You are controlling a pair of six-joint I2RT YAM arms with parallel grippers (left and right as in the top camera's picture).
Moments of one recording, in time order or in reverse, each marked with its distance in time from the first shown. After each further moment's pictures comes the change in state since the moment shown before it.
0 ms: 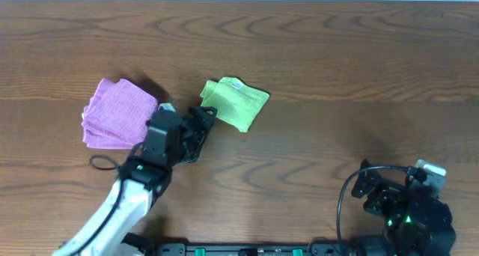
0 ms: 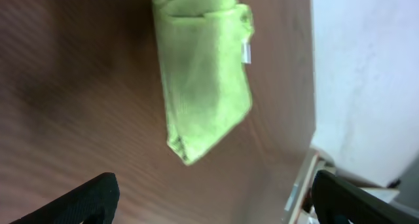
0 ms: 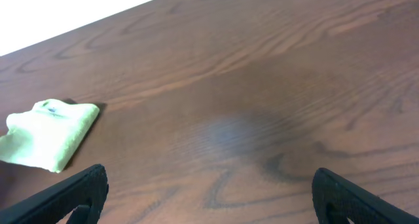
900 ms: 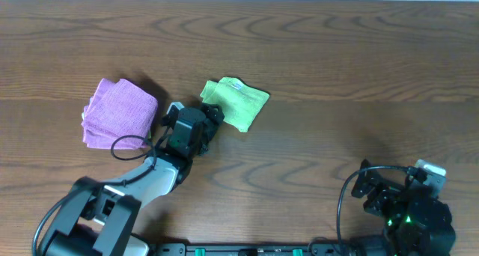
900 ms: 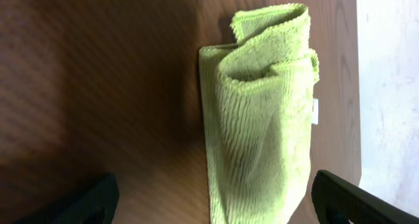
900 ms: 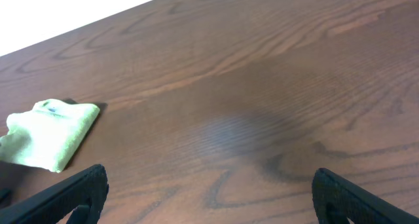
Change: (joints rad) left arm -0.079 0.382 0.000 0.338 -0.237 0.002; right arm 0.000 0.000 0.000 0.000 0.000 0.000
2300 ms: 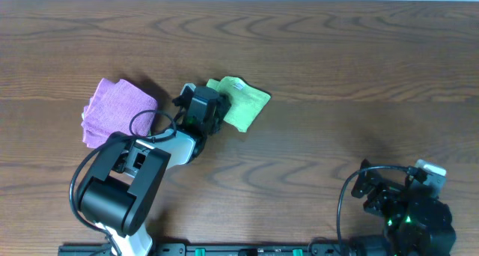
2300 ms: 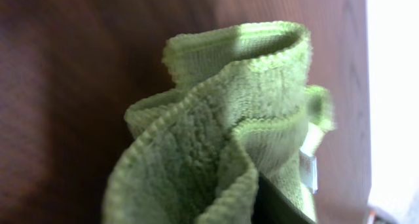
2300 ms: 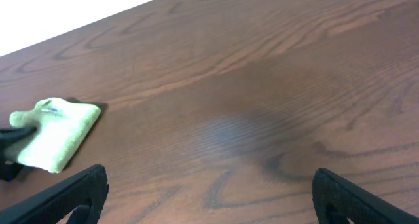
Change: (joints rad) left arm 0.000 0.285 0.232 0.035 0.004 0.031; right arm 0.000 0.000 0.000 0.000 0.000 0.000
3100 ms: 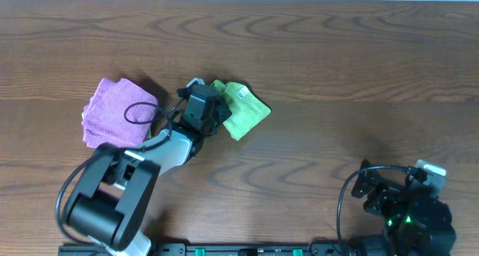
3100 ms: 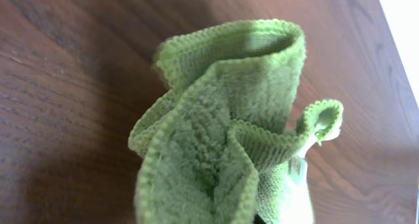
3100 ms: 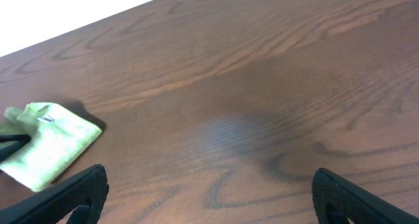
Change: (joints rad) left arm 0.006 -0.111 0.020 -0.157 0.072 0.320; right arm 0.000 0.000 0.000 0.000 0.000 0.002
